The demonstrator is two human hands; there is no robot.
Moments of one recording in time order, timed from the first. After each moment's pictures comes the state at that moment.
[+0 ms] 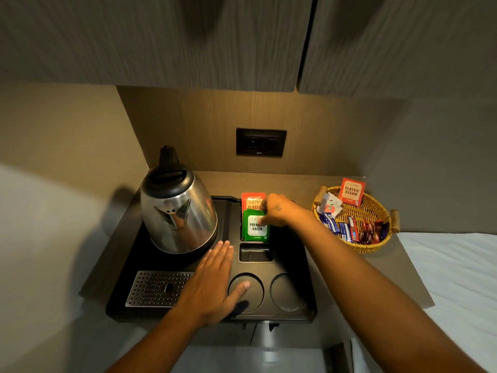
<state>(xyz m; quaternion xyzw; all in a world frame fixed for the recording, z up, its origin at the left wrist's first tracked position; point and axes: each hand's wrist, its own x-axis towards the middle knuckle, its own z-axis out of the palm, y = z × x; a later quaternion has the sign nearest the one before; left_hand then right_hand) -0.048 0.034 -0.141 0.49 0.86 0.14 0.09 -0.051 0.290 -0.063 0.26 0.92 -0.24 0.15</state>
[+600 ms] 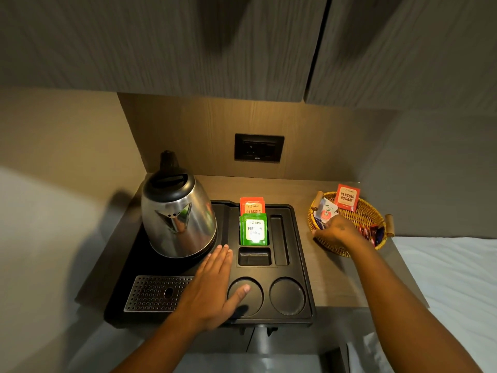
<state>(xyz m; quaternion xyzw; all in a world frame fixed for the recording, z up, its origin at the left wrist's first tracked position) -0.047 0.035 -0.138 0.48 0.86 0.15 0.11 0.057 0.380 -0.105 0.51 0.82 -0.23 0.09</state>
